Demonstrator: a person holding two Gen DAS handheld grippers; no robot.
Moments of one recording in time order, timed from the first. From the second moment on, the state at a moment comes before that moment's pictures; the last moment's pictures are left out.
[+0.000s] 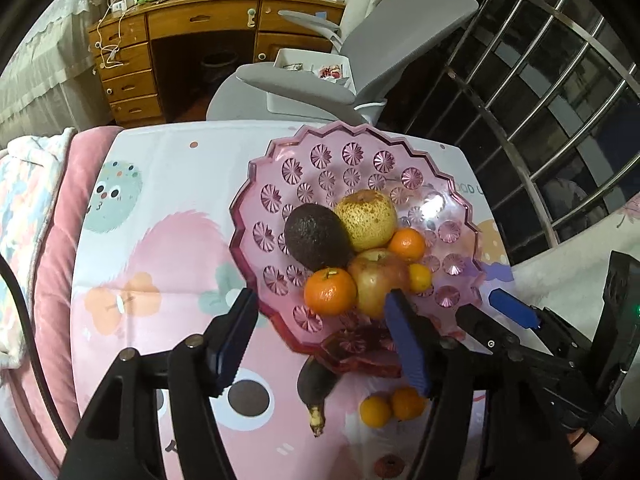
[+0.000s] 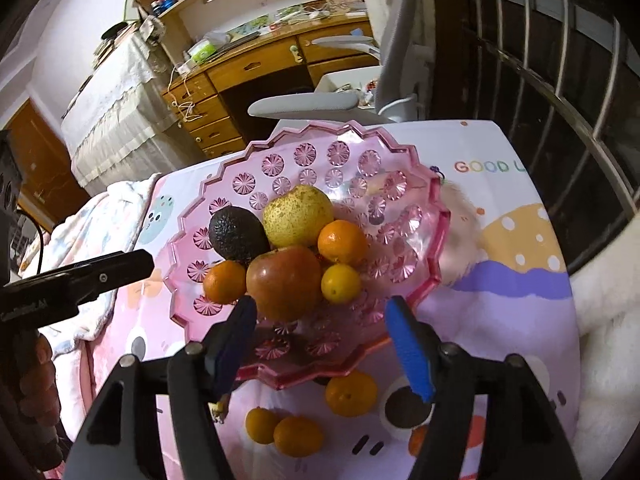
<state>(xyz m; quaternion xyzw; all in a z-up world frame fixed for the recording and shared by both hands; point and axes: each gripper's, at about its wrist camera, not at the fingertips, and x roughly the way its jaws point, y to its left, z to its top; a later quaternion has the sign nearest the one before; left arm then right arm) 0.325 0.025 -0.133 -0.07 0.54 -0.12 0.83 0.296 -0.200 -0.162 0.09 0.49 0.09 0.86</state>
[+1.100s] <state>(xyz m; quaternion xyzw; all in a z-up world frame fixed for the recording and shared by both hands) 0.184 0.052 -0.134 -0.02 0.59 -0.25 0.77 0.112 -0.195 -0.157 0.18 0.51 -0.08 0.84</state>
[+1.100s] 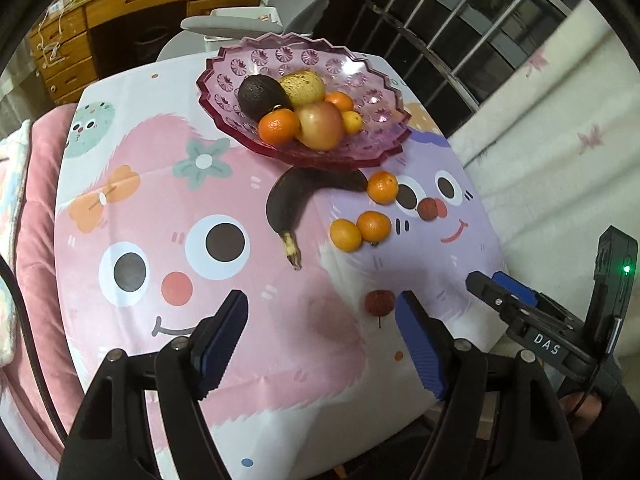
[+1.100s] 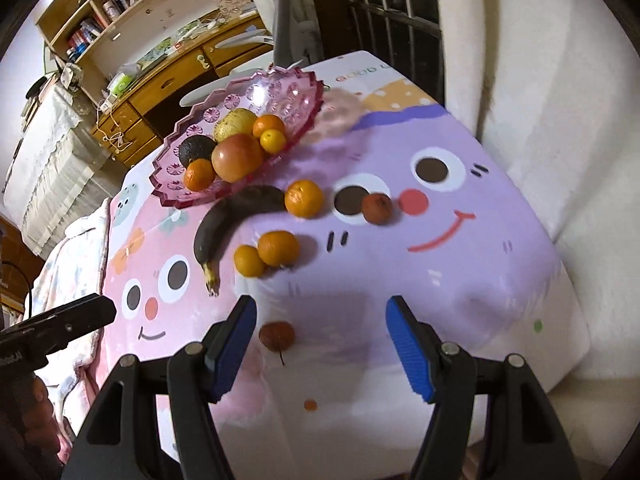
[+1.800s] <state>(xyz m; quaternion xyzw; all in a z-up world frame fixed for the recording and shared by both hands) 0.152 0.001 -0.155 -0.06 0.61 -0.16 0.77 0.129 -0.244 -0.169 0.09 0.54 0.02 0.84</state>
